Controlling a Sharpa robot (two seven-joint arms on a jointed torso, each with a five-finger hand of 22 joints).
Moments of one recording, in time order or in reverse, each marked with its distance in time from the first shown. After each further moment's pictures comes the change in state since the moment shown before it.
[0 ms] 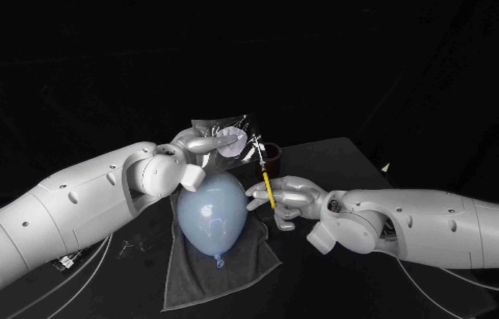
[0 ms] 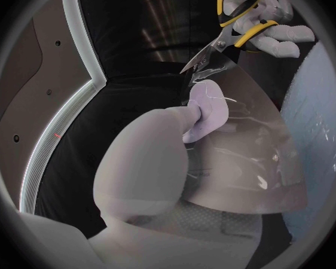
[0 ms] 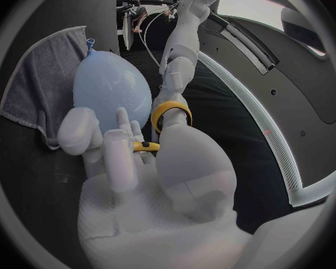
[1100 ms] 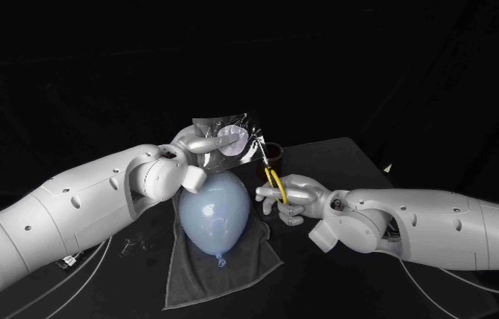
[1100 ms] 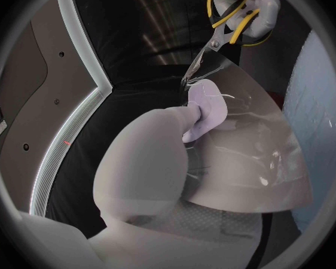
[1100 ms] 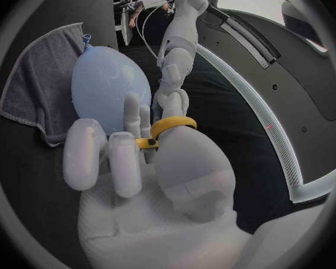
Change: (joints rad) left arm -0.010 -0.015 0.000 0.020 -0.072 -0.011 0.079; left_hand -0.001 -0.001 0.003 -0.003 0.000 0.001 0.001 -0.004 0.001 0.000 0.000 -0.004 0.000 -0.001 0.001 0.000 -0.001 -0.007 0.000 0.000 0.000 0.000; right arm 0.005 -0.005 0.000 0.003 0.044 -0.023 -0.012; right_hand 0.016 0.082 0.000 -0.042 0.000 0.353 -0.057 0.296 0.089 0.291 -0.064 0.402 0.251 0.000 -0.119 0.037 0.078 -0.025 0.127 -0.109 0.248 0.000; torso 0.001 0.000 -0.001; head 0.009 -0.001
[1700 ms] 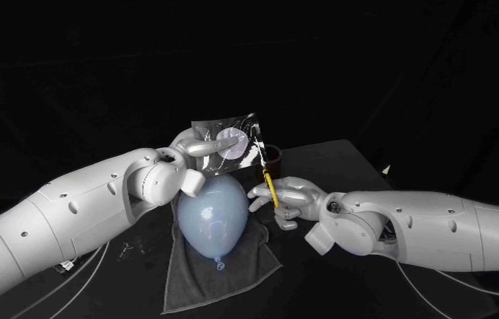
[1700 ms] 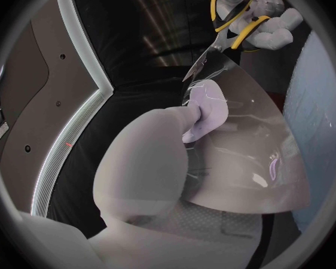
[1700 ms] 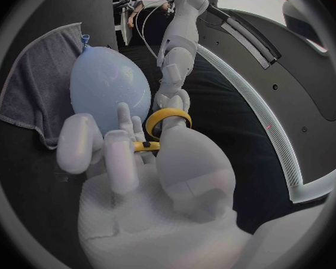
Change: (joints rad) left arm -0.001 -0.004 0.000 0.011 -0.014 -0.001 0.012; left_hand 0.000 0.000 0.000 0.000 0.000 0.000 0.000 0.004 -0.001 0.000 0.000 0.000 0.000 0.000 0.000 0.000 0.000 -0.001 0.000 0.000 0.000 0.000; right arm 0.001 0.010 0.000 0.003 0.004 -0.019 0.000; right_hand -0.058 -0.048 0.000 -0.008 0.000 -0.313 0.065 -0.183 -0.059 -0.280 0.054 -0.280 -0.148 0.000 0.110 -0.022 -0.073 0.000 -0.078 0.093 -0.121 0.001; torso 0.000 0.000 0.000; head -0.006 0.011
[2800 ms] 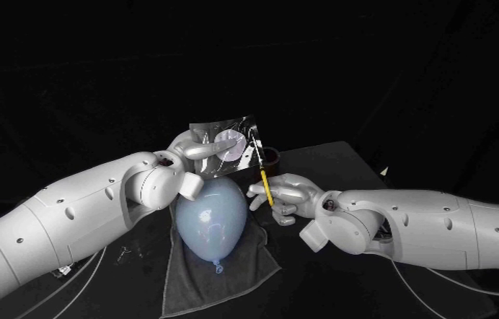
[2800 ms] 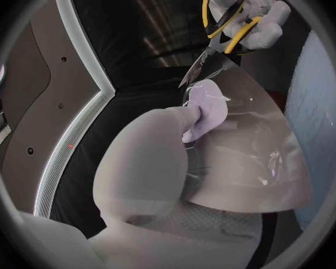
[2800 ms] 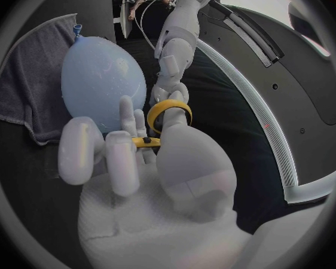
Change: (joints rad) left arm -0.002 -0.004 0.000 0.009 -0.017 -0.010 0.020; left_hand -0.003 -0.003 0.004 -0.004 0.000 -0.003 -0.003 -0.002 0.002 0.000 0.000 0.000 0.000 0.000 0.000 -0.004 0.000 -0.001 0.000 0.000 0.000 0.000; right arm 0.015 0.009 0.005 0.011 0.026 -0.069 0.005; right_hand 0.027 0.037 0.001 -0.035 0.000 0.187 0.001 0.129 -0.003 0.191 -0.033 0.123 -0.047 0.000 -0.050 0.016 0.049 -0.001 0.056 -0.031 0.097 0.000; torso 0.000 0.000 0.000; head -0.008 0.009
